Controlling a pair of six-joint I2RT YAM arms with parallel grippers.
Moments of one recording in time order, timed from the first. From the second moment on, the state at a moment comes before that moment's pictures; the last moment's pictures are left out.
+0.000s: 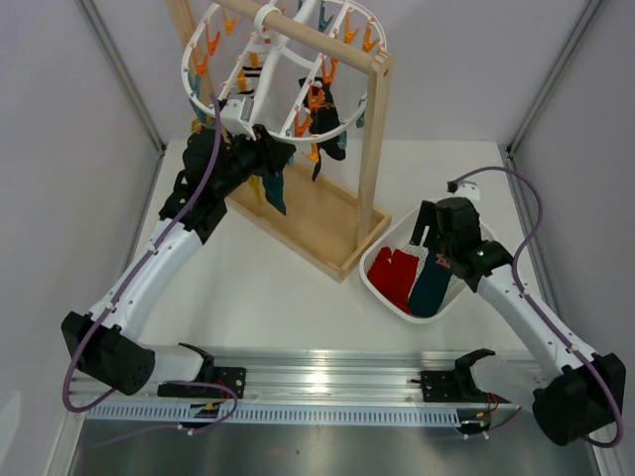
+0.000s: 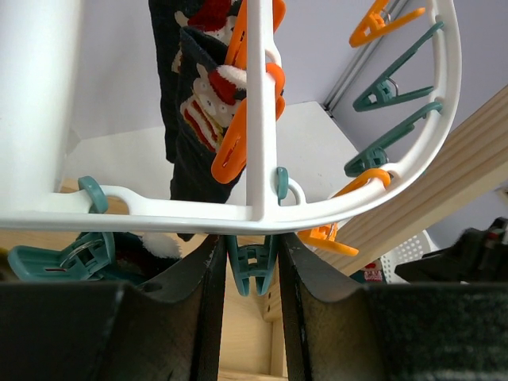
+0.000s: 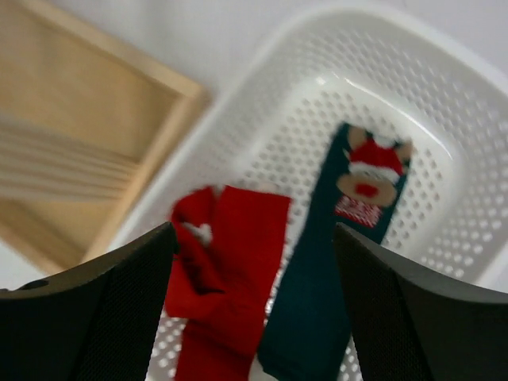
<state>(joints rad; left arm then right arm) -0.39 1.31 1.33 -0.08 0.20 -0.33 0.45 1.07 0.94 -0.48 0.35 0.41</state>
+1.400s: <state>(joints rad) -0.39 1.31 1.33 -0.09 0.19 -0.33 0.22 1.07 0.74 -0.09 -0.12 0.33</state>
